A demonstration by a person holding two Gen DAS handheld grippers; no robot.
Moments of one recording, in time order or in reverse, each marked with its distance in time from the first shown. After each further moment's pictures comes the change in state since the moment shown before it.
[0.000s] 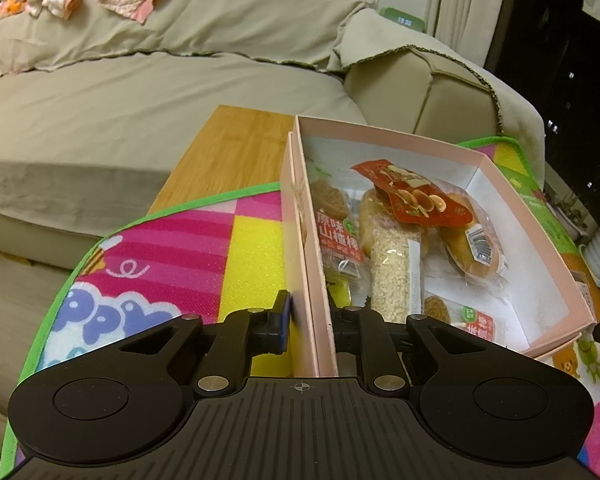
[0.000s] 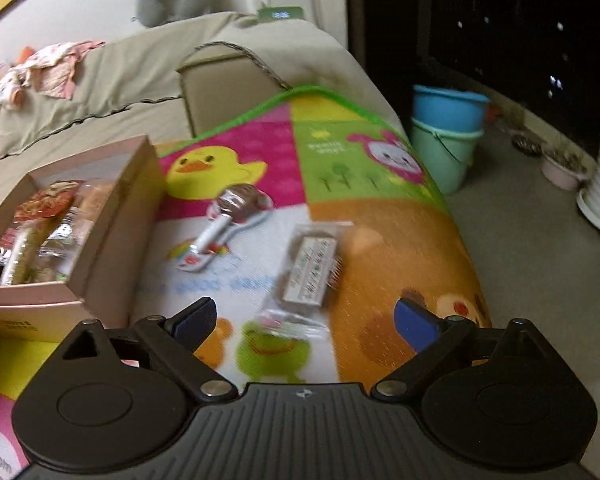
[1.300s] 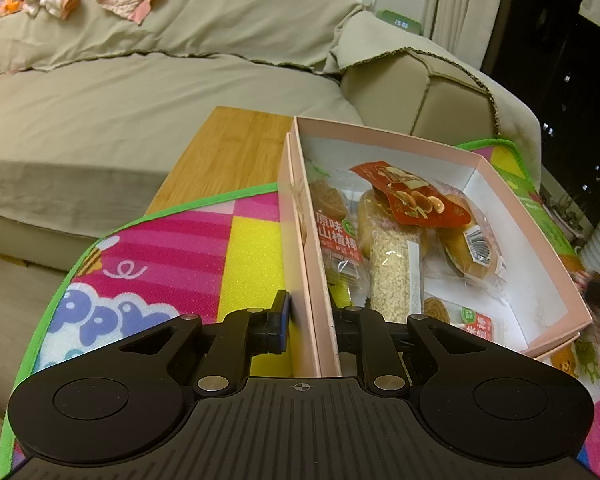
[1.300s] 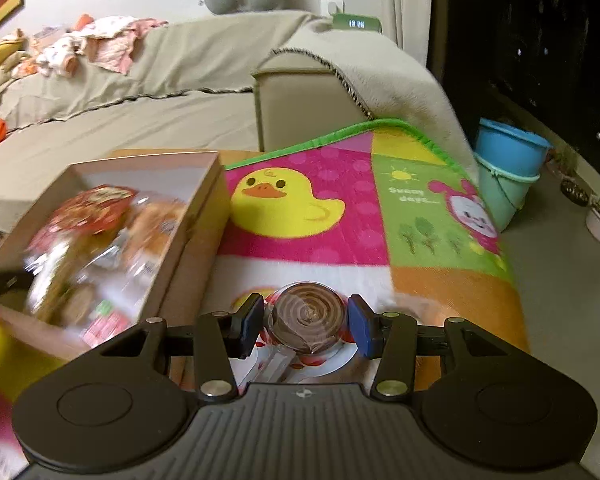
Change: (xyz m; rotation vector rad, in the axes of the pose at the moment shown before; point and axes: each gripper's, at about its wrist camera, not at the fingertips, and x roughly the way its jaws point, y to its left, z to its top) left arm 0.004 0.000 0.001 -0.006 -0.008 -0.015; right arm 0.007 0.047 0.041 -0.185 -0.010 0.116
